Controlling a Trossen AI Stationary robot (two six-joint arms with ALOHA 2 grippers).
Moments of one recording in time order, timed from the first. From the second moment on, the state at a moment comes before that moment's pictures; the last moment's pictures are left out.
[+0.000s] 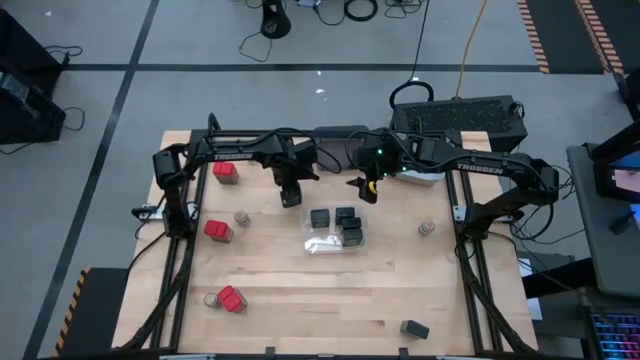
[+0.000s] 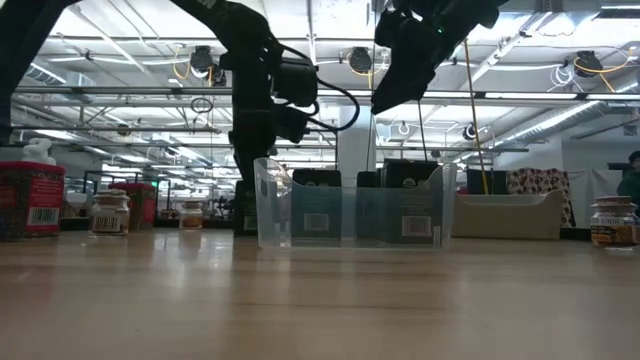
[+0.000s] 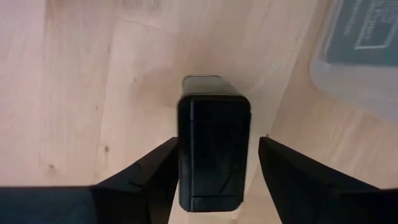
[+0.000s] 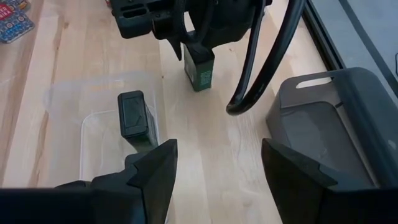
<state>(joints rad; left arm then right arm) 0.37 1.87 1.42 -1.00 0.10 0.12 -0.31 1.42 1.18 -0.52 -0.11 -0.10</state>
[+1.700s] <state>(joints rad) 0.78 0.94 0.95 -0.59 0.35 0.04 -0.29 2.18 1.91 -0.56 -0.37 -0.25</state>
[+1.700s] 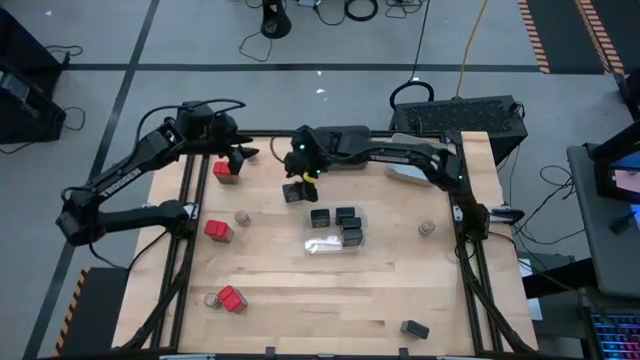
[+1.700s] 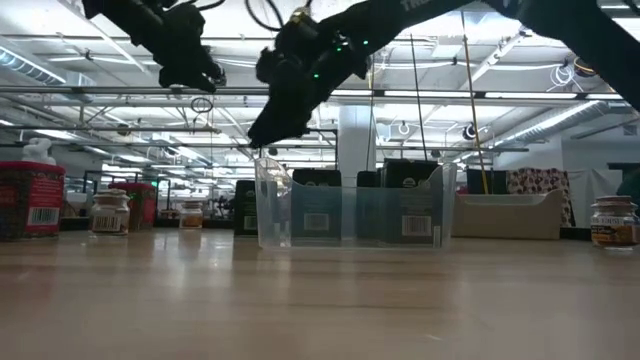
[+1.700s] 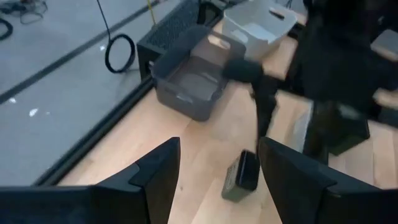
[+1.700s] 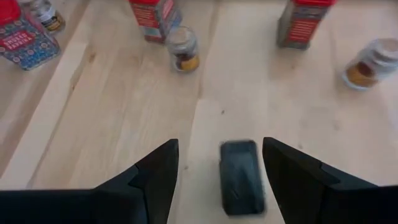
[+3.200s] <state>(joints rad) 0.83 0.94 0.95 -0.56 0.44 0.05 -0.27 2.28 1.92 -0.57 -0.20 -0.22</state>
